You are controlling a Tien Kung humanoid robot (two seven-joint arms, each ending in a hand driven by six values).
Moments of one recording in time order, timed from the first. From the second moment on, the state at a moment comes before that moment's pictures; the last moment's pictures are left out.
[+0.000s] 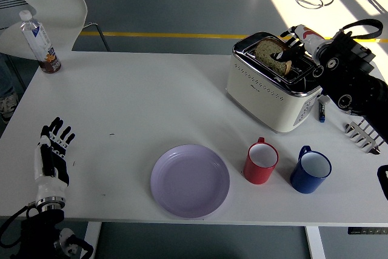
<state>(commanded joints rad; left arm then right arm) -0.02 0.00 -1.34 -1.10 0.79 0.26 -0.58 1.17 -0.07 0.65 0.35 -1.44 -0.05 -0.20</state>
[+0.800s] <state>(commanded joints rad) -0.04 0.00 -1.35 -1.10 0.79 0.26 -0.58 1.22 0.00 0.56 0.30 -1.40 -0.06 -0.19</state>
